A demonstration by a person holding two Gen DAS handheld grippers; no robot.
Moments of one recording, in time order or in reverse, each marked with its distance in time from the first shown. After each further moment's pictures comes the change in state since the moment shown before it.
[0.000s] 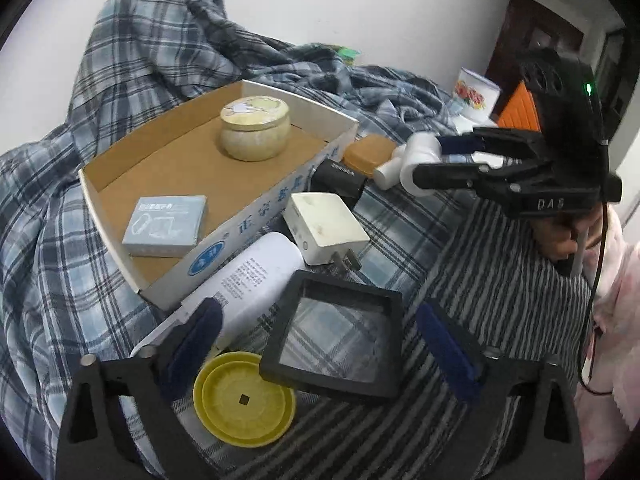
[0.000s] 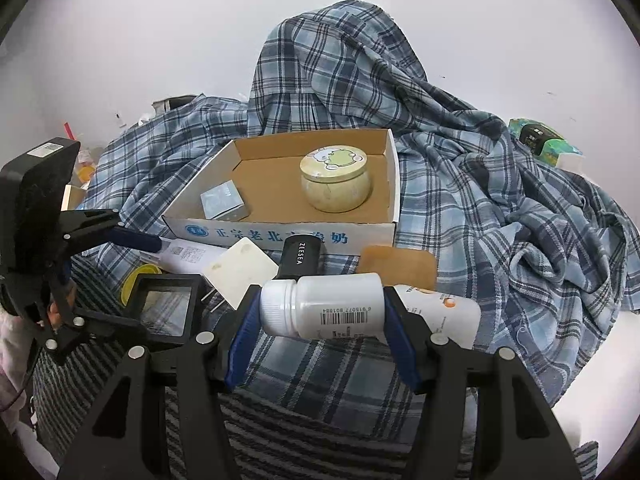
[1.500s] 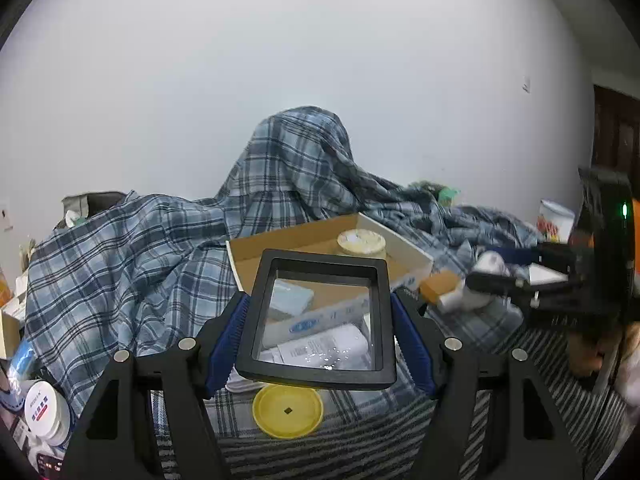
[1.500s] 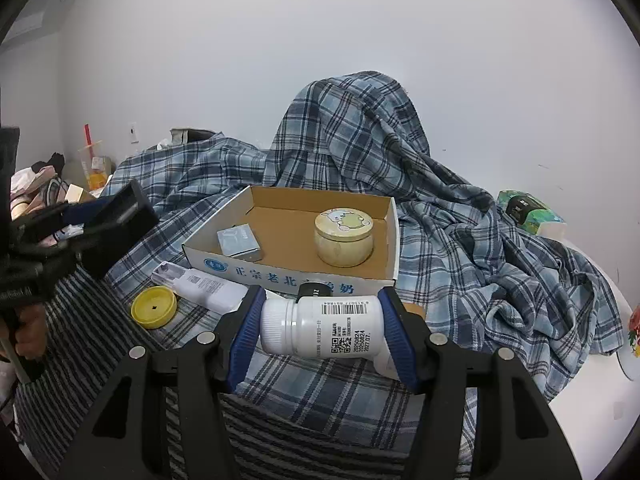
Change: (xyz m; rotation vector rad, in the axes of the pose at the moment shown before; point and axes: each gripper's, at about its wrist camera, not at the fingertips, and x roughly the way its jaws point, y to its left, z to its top) left arm -0.079 -0.043 -0.024 -0.192 -0.484 0.447; right arm -0.037 0.028 0.000 -0.126 -0.204 -0.059
